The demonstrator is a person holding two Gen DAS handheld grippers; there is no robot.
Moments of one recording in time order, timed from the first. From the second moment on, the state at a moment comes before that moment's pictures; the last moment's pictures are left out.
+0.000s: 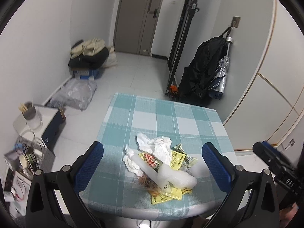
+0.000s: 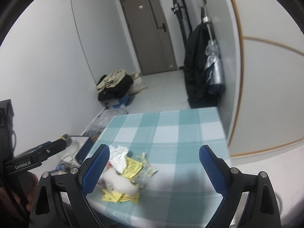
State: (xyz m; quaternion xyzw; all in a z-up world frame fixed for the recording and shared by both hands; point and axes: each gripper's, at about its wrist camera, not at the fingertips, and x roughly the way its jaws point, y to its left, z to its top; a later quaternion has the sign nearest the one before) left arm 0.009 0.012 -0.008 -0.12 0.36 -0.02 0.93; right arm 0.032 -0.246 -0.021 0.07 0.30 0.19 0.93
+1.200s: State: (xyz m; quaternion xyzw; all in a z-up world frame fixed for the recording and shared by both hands) left arm 0.047 0.088 -0.052 -0.24 0.46 -0.01 0.86; right arm 0.074 -0.124 -0.130 -0.09 0.51 0.33 0.79
